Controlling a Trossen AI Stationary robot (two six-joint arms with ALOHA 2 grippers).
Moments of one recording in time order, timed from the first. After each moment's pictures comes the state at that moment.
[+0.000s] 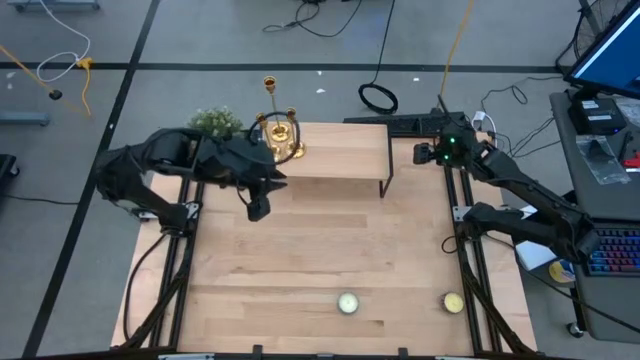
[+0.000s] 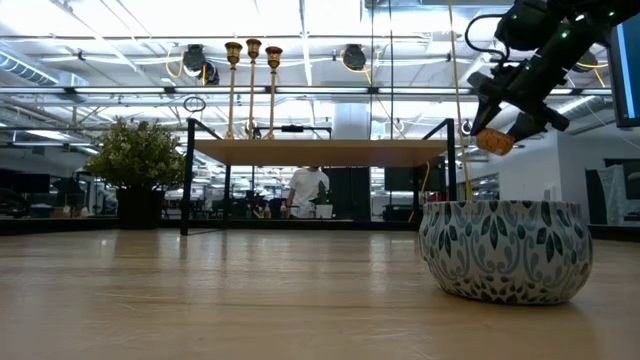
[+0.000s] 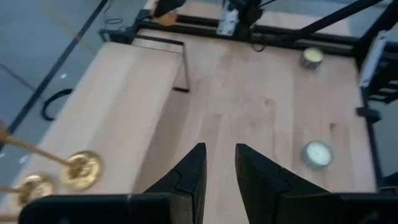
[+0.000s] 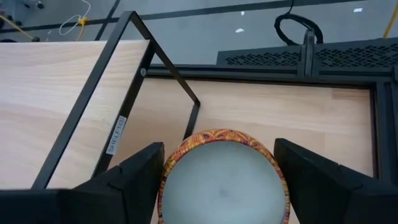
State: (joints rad) left arm -0.09 1.47 1.97 -1.20 -0.22 -0.21; right arm -0.84 0.81 0.69 -0.57 0.10 0.56
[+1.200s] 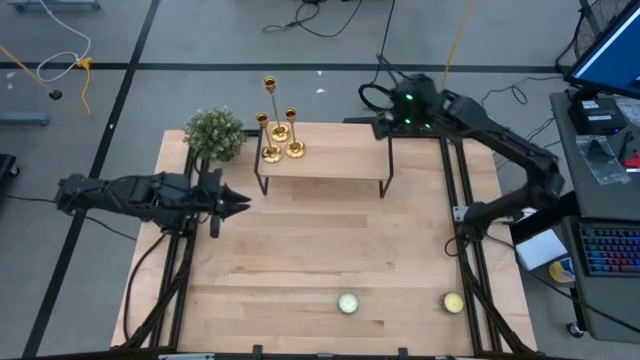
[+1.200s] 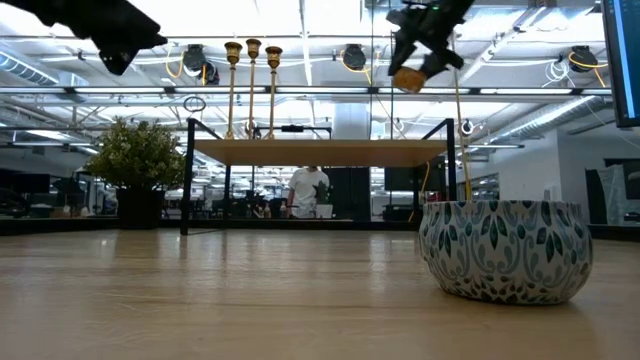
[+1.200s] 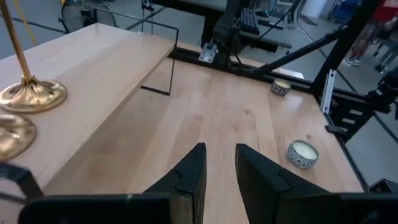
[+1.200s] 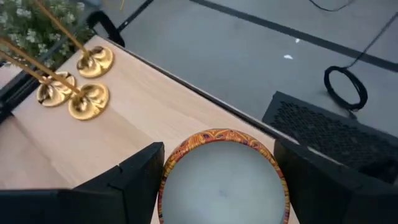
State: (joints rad) left arm -0.10 0.49 0.56 -0.35 -0.15 -0.27; right arm -0.59 1.40 1.52 -0.85 0.13 0.38
